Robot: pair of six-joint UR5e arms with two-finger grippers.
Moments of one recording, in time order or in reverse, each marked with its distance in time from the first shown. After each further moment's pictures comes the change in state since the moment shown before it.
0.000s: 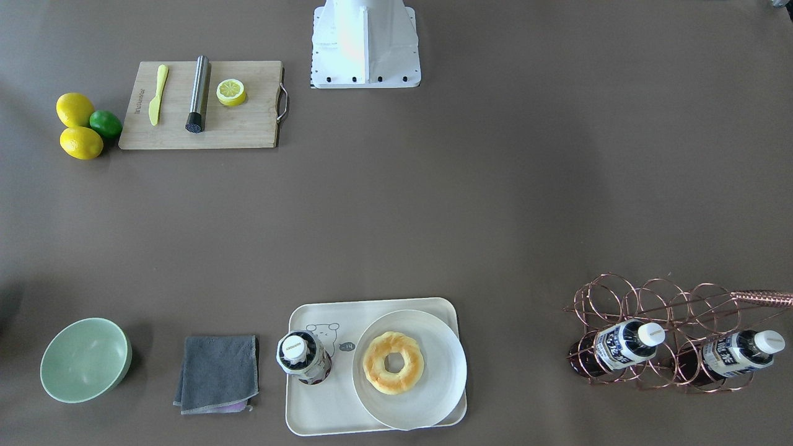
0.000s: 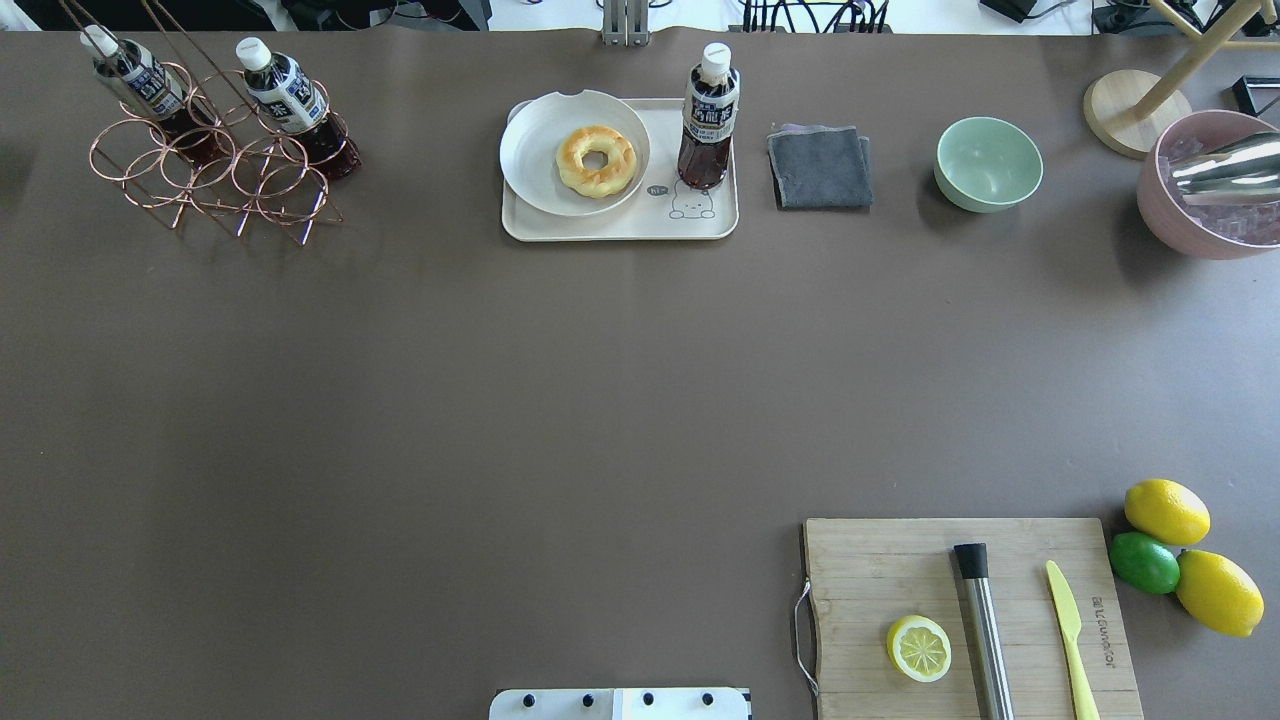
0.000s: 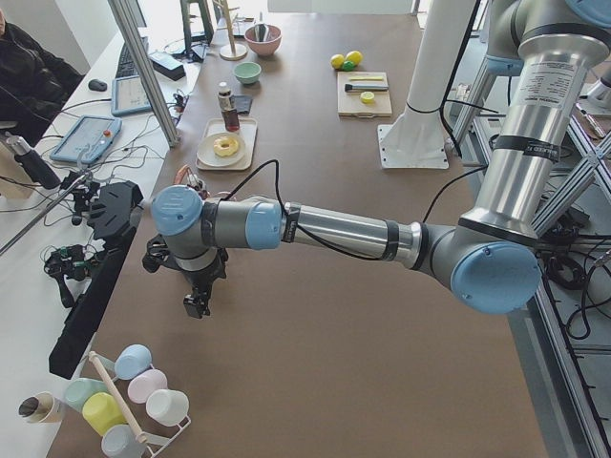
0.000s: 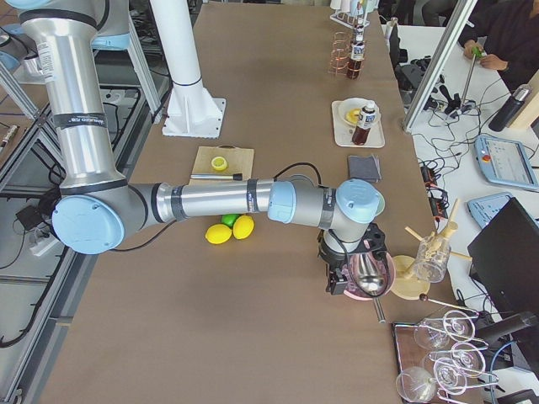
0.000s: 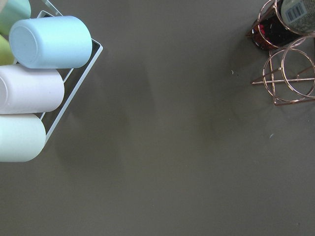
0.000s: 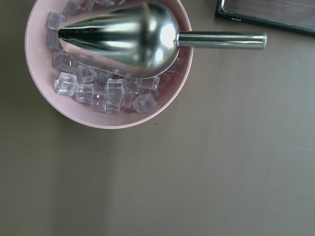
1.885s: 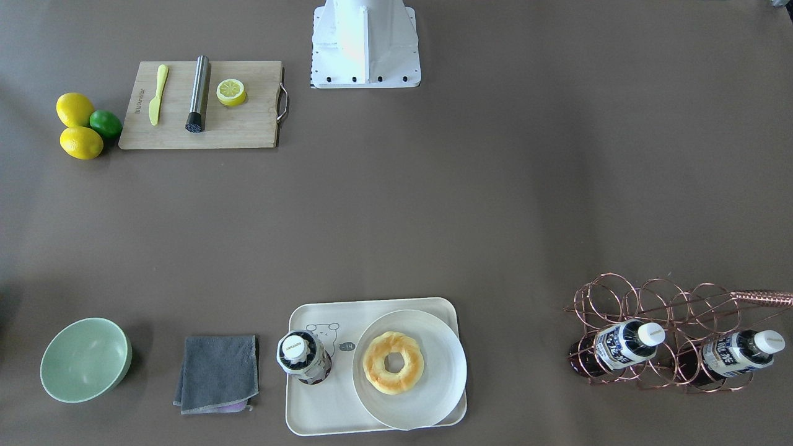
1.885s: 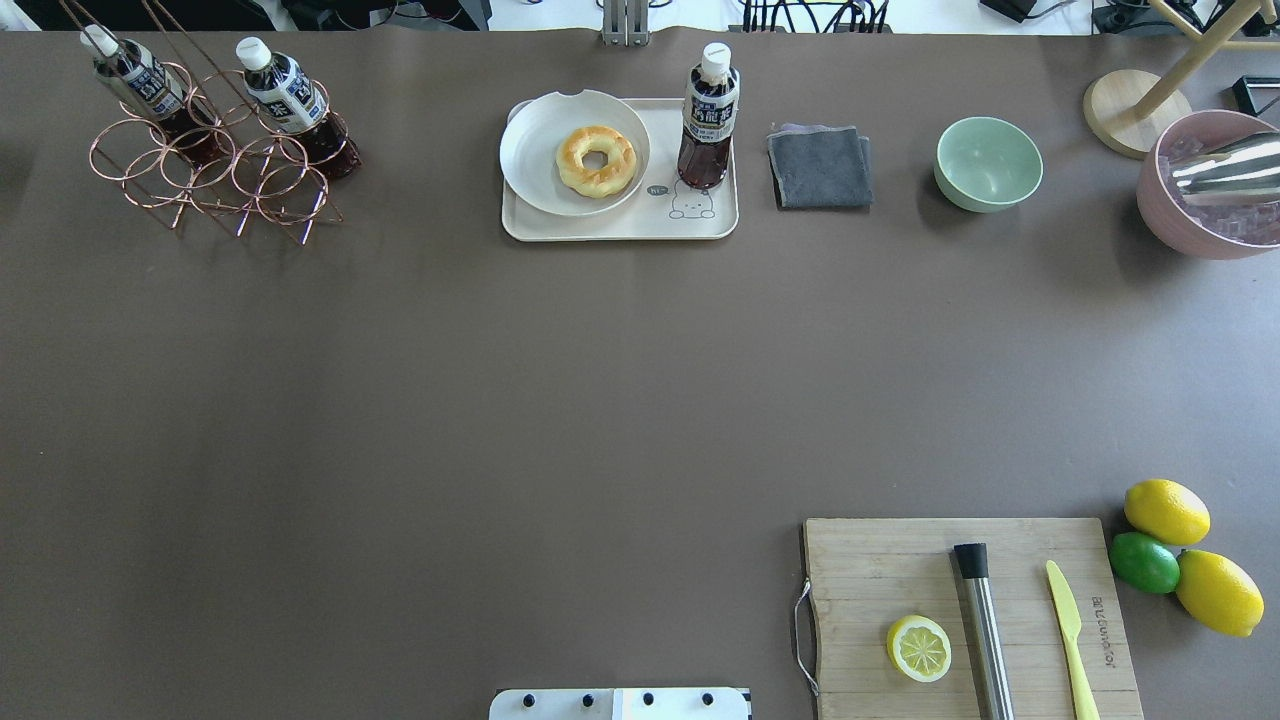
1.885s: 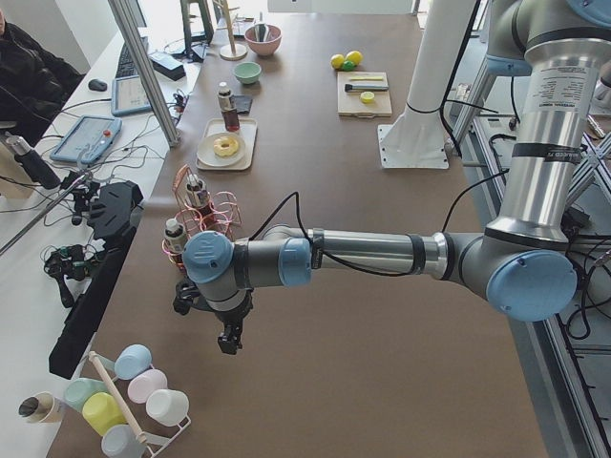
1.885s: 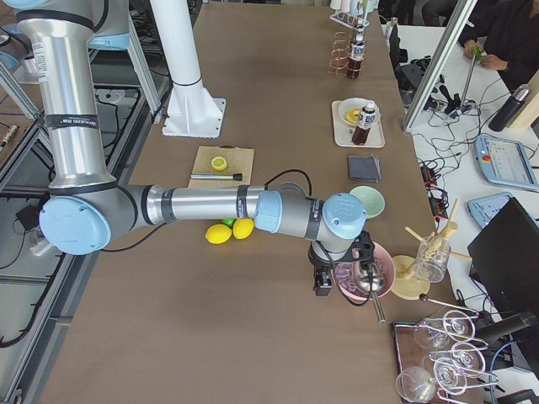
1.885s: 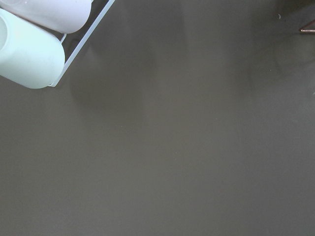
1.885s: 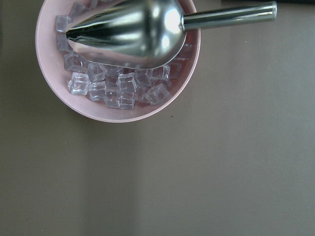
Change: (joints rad) left arm -0.017 0.124 -0.004 -0.022 0.002 0.001; right arm 0.016 -0.047 0.012 0.004 0.100 0.078
